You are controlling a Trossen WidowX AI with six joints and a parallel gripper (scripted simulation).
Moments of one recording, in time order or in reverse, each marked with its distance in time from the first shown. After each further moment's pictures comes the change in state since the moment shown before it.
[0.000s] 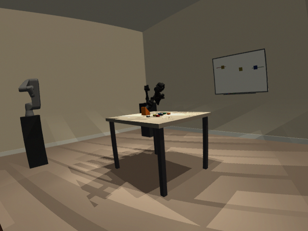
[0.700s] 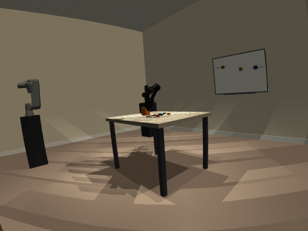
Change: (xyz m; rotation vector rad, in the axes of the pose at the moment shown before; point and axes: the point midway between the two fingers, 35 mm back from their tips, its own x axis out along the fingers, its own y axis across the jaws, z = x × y) arm 0.056 -0.137 -0.033 0.000 -0.012 -0.016
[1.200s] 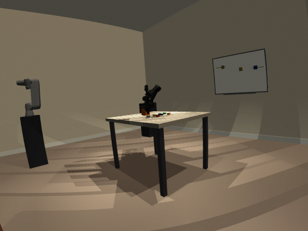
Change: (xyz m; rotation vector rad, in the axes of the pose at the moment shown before) arm 0.039 0.003 -0.004 0.006 0.011 0.015
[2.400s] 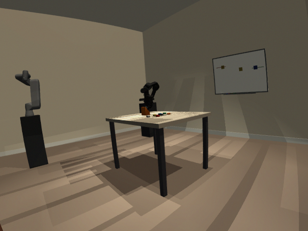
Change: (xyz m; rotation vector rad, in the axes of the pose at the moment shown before) arm -0.089 -0.002 -0.003 0.017 -0.011 0.001
